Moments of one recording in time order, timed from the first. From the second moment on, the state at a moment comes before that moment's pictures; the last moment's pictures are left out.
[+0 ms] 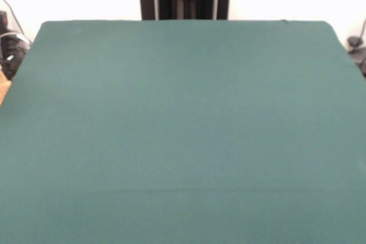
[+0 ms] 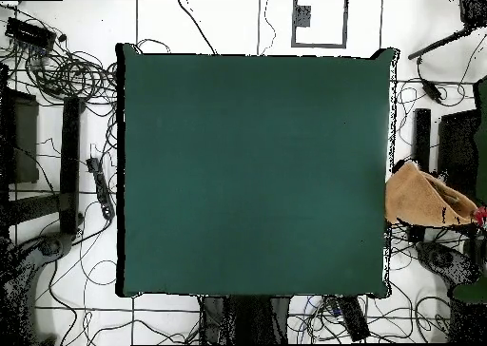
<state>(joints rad) -1.05 -0.95 0.25 1.61 -0.18 0.74 2.12</state>
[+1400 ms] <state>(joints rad) -0.92 -0.95 0.25 1.63 -0.18 0.74 2.12</state>
